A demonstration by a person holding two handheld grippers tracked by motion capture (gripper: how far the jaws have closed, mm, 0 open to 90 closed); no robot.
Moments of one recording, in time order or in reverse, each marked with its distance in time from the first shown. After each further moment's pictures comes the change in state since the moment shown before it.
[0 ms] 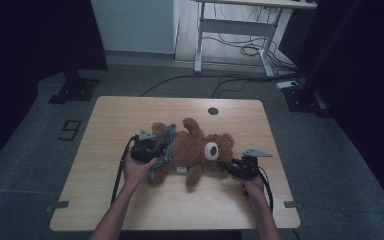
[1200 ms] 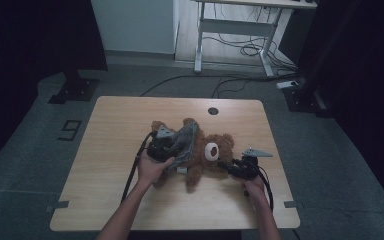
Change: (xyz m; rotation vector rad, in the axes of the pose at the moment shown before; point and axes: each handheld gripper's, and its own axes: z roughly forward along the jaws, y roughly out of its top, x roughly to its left) left arm -0.062 0.034 0.003 -0.008 -0.119 0.120; right arm 0.000 0.000 -0.001 0.013 0.005 0.004
